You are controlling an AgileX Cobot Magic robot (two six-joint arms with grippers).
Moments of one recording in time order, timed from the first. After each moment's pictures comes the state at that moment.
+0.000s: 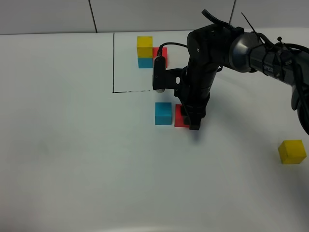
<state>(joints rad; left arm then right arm) -0.05 -0.01 -0.51 -0.16 1.05 0.07 0.53 2.24 -1.69 0.09 0.97 -1.00</state>
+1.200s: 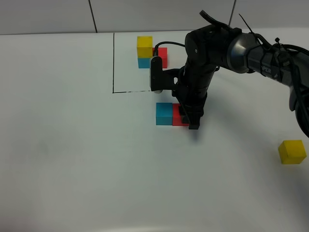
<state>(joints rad) -0.05 -0.01 -0.51 -0.16 1.05 0.07 0.53 2.26 -1.69 0.08 0.95 -1.05</state>
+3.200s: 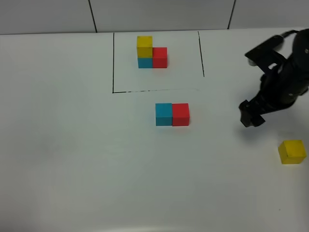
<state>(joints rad) -0.05 -0.01 -0.51 -0.16 1.05 0.07 0.19 1.78 -1.10 0.07 0.72 -0.34</state>
